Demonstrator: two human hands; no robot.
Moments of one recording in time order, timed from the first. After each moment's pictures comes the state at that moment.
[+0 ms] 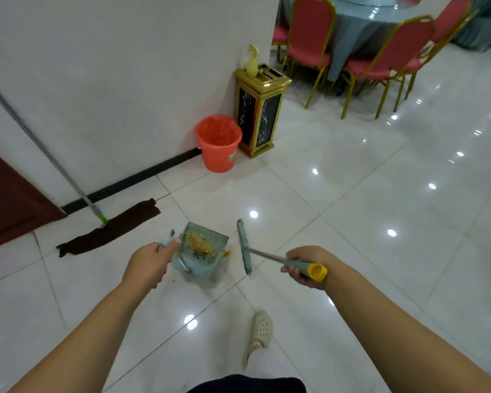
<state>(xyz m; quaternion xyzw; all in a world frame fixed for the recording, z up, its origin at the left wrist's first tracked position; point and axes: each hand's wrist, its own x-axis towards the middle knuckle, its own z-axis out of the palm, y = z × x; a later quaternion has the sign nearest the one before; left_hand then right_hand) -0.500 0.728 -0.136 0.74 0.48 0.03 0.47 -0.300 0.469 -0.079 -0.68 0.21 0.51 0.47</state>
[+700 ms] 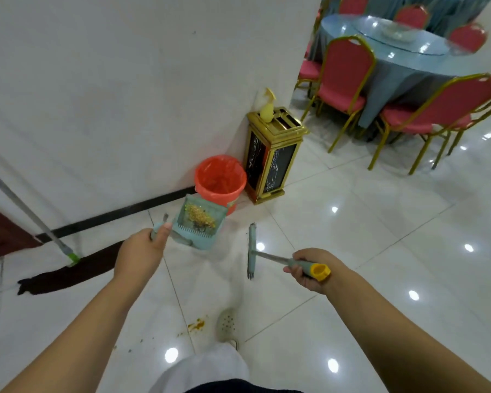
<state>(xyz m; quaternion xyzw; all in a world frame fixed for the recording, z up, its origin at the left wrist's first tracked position) -0.154 0.834 -0.086 0.76 0.53 0.16 0.34 0.083 0.604 -0.063 -0.67 0.19 0.49 0.52</state>
